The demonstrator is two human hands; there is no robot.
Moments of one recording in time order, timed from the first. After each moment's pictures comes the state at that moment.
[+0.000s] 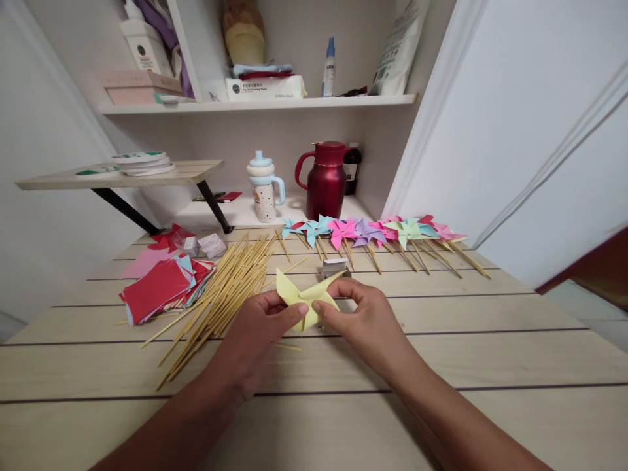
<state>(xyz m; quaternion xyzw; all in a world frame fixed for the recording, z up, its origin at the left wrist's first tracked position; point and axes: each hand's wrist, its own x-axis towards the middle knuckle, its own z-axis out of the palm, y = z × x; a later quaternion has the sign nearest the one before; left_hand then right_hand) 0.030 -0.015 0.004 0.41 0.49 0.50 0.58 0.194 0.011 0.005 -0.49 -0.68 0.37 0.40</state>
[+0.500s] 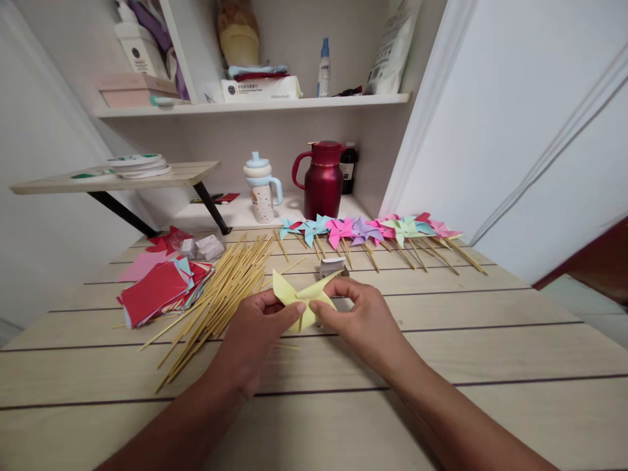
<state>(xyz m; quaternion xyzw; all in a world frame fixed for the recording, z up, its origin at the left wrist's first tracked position) 0.032 -0.012 0.001 0.42 0.52 0.52 0.54 0.193 0.011 0.004 -0.49 -0.68 0.37 0.40</state>
